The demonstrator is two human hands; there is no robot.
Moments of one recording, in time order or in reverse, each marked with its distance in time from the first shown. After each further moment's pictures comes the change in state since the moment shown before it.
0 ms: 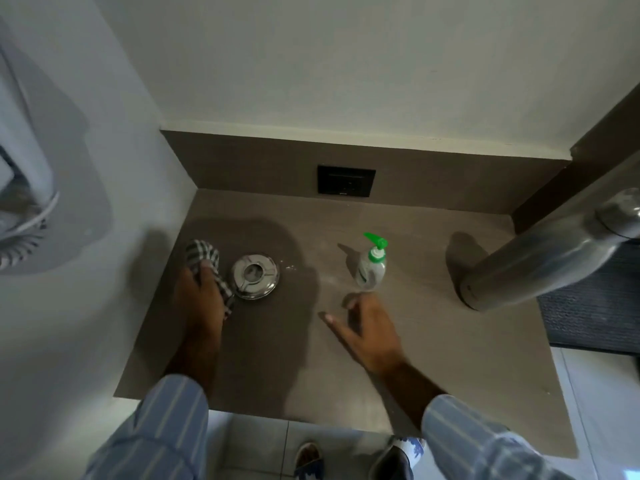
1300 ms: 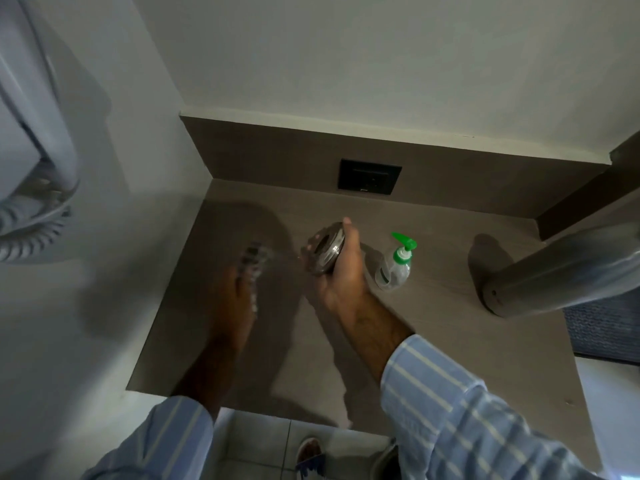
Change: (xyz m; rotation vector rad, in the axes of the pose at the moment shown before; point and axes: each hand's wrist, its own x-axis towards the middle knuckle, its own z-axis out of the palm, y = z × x) left_hand -0.003 -0.034 0.005 0.196 -0.249 0.306; right_hand 0.085 -0.156 0.010 1.670 -0.052 0.605
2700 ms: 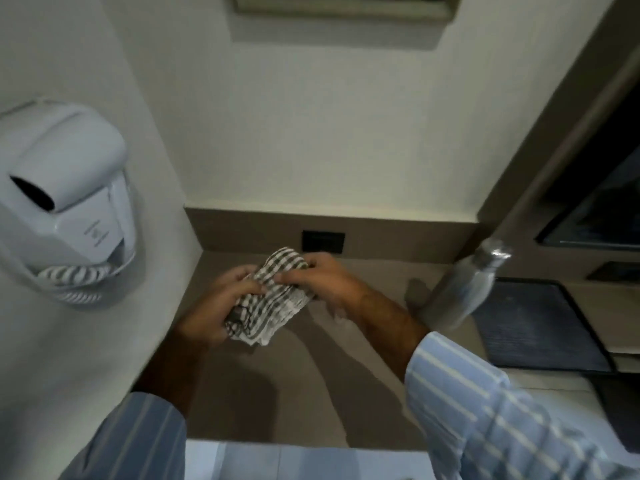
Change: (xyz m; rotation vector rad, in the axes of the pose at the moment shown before) left_hand -0.036 0.171 -0.123 -0.789 -0.627 -0.093; right_hand -0.136 -0.092 0.037 -1.251 -0.266 -0.284
